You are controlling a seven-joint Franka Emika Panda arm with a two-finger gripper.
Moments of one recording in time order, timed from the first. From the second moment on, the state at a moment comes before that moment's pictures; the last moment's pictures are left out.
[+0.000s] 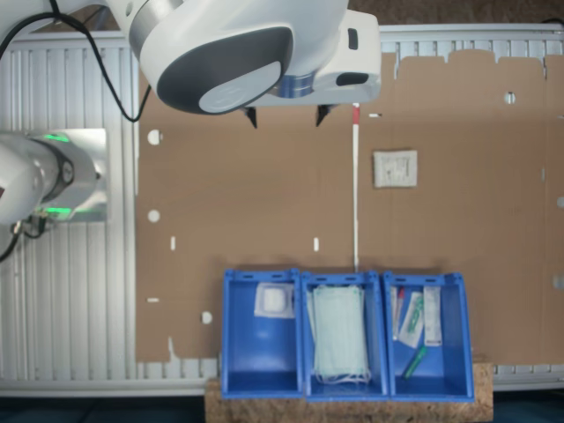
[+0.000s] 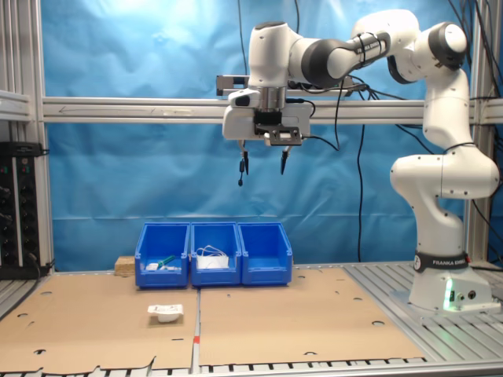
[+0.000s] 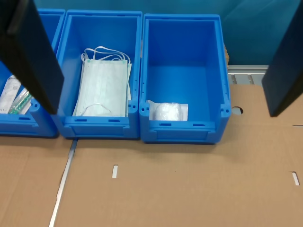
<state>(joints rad) 1.05 -0.39 -0.76 -2.16 -0.49 1.78 -0.31</state>
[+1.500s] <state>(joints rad) 1.05 0.02 -0.89 -1.95 -0.49 1.78 -0.37</state>
